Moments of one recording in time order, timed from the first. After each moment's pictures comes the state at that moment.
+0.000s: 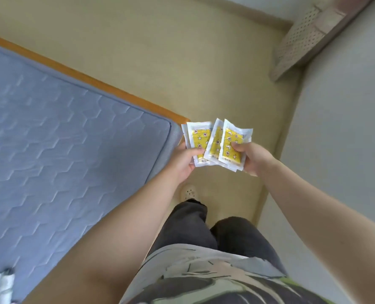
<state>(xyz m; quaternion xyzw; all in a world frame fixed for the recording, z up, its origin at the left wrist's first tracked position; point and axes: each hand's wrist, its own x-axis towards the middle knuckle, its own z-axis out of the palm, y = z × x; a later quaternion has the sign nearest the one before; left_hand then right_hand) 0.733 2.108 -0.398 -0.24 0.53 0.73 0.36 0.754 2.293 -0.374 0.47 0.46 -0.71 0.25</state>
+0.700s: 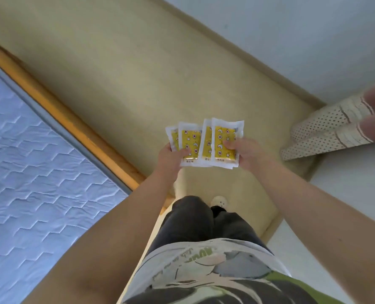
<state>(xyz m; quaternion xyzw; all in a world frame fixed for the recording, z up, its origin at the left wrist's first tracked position) 0.341 2.237 -0.385 -0.40 0.56 0.71 0.18 0.291 2.428 -0.376 0.35 0.58 -0.65 0.34</state>
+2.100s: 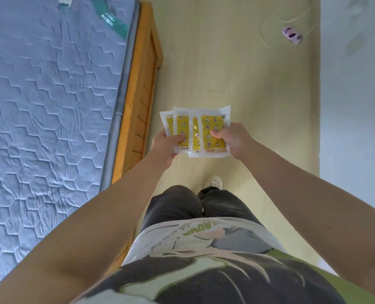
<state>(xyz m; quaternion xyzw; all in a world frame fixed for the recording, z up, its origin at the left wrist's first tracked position) -0.292 1.511 -0.377 -0.63 0.26 0.72 -0.17 -0.459 1.568 -0.380 -0.07 0.75 -0.34 0.57</state>
